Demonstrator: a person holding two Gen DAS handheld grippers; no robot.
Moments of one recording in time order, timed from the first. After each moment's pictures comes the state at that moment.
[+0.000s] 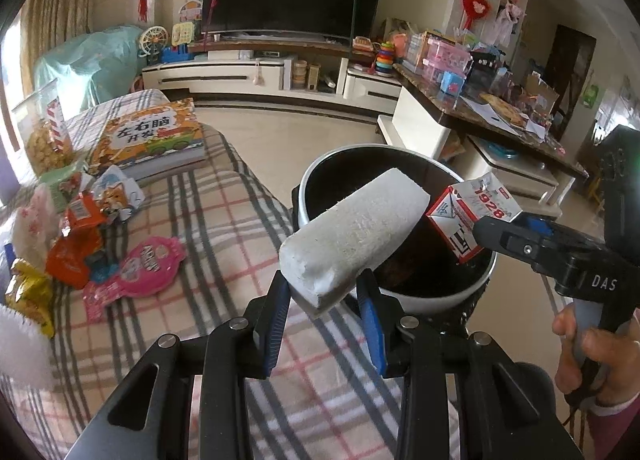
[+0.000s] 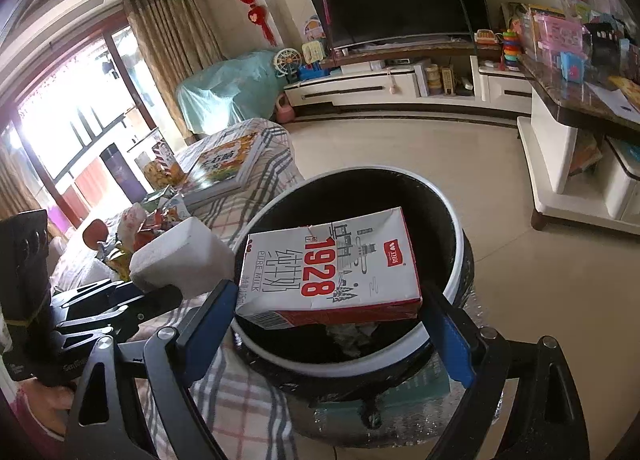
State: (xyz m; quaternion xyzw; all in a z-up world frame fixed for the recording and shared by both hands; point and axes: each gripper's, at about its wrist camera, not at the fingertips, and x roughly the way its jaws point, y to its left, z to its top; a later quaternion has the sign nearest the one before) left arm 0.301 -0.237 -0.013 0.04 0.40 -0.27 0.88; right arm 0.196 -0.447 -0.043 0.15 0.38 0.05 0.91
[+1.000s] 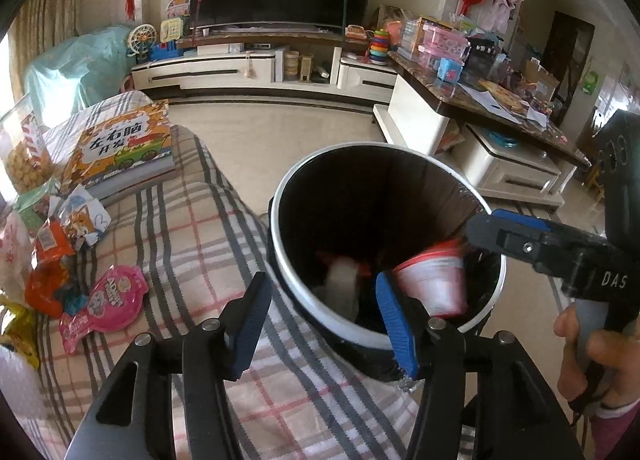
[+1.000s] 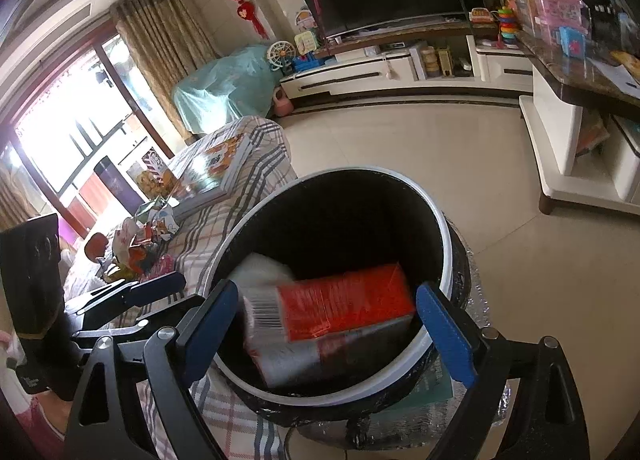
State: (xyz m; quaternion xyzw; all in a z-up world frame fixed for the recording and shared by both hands) left arm 0.320 -0.274 -0.019 0.05 0.41 -0.27 0.87; right arm 0.214 -0.472 -0.051 0.18 0.40 0.06 0.90
